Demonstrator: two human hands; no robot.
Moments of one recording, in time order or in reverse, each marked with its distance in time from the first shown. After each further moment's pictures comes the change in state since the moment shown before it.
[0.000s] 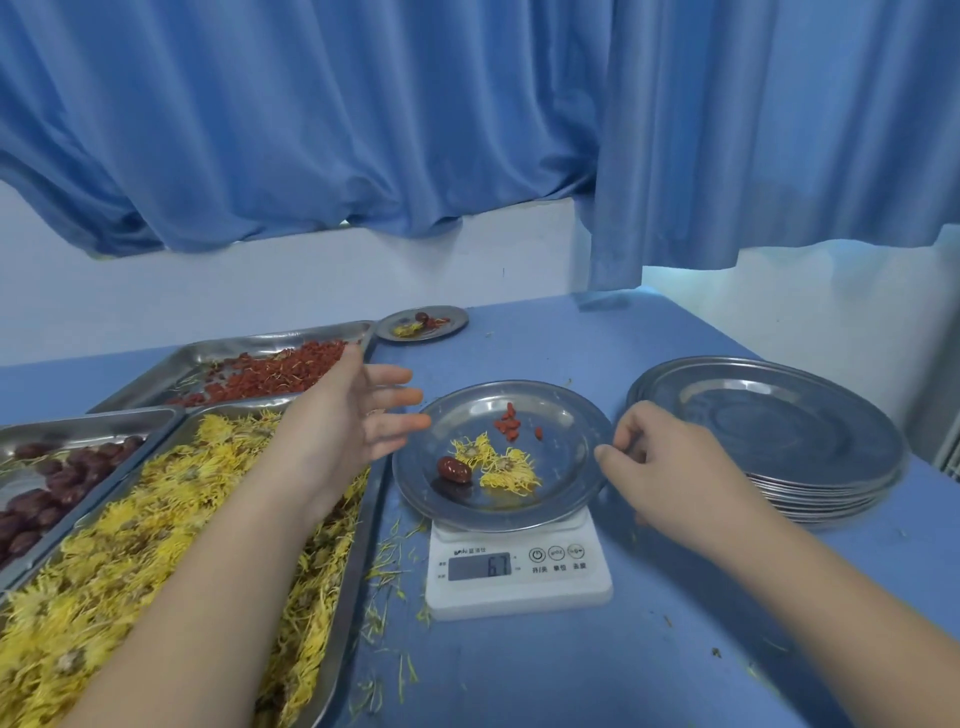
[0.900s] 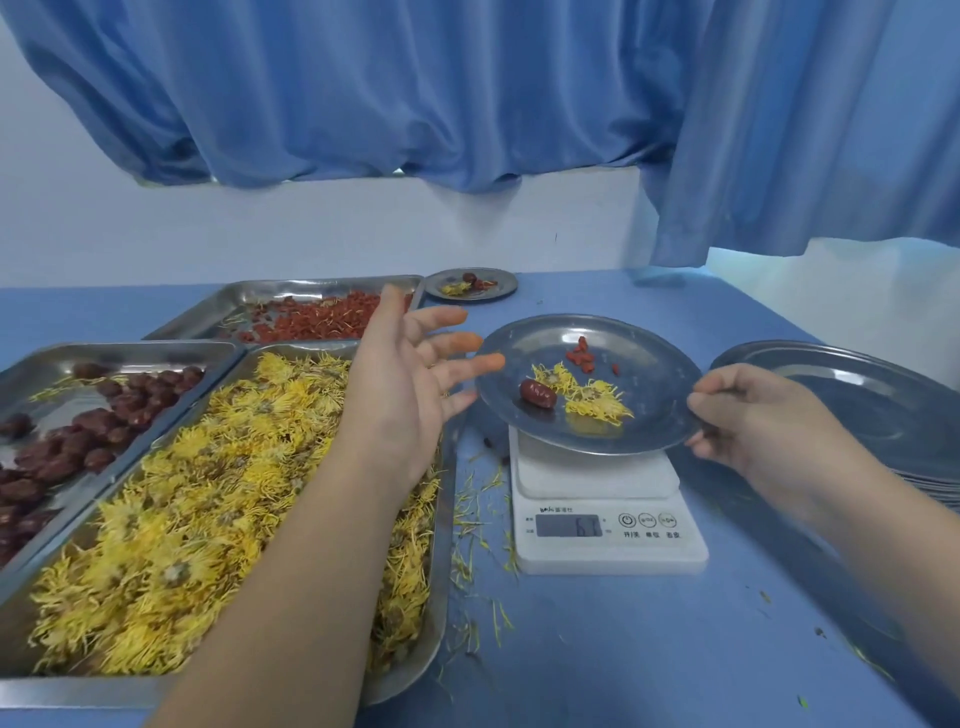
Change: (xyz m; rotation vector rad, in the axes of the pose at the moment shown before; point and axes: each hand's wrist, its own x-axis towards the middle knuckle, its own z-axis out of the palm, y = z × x) left_hand -0.017 -0.007 -0.015 -0.370 0.049 0.090; right_hand 0.016 -0.015 0.007 0.781 -0.032 0.247
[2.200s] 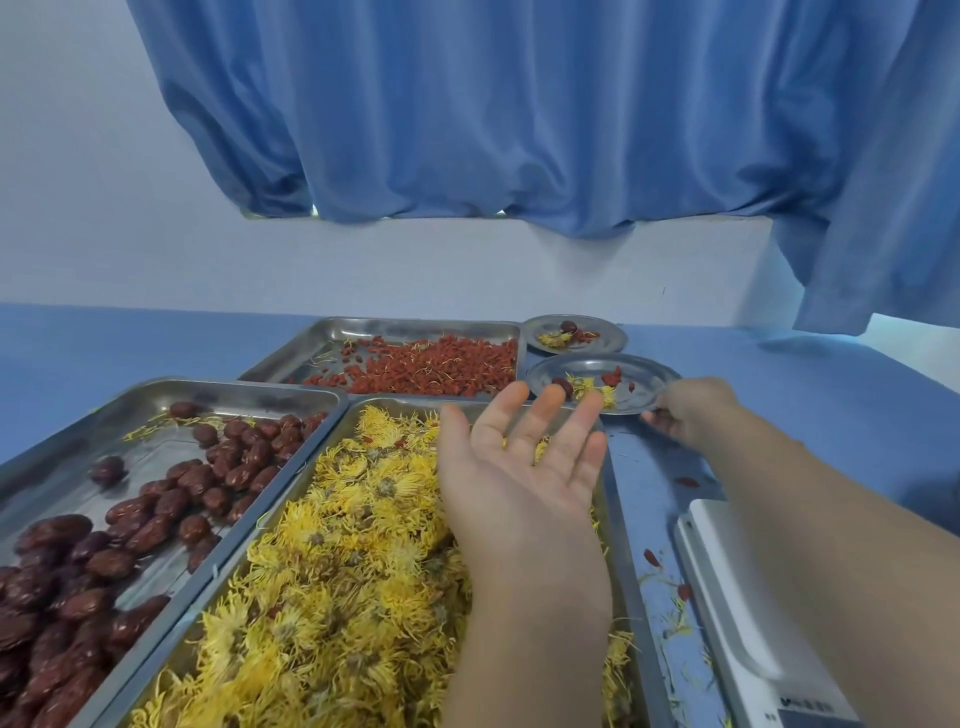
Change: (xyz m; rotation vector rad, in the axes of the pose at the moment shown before) left_hand 0.006 0.020 -0.024 -0.662 0.242 -0.066; right_hand 0.222 0.027 0.184 -0.005 0.220 0.297
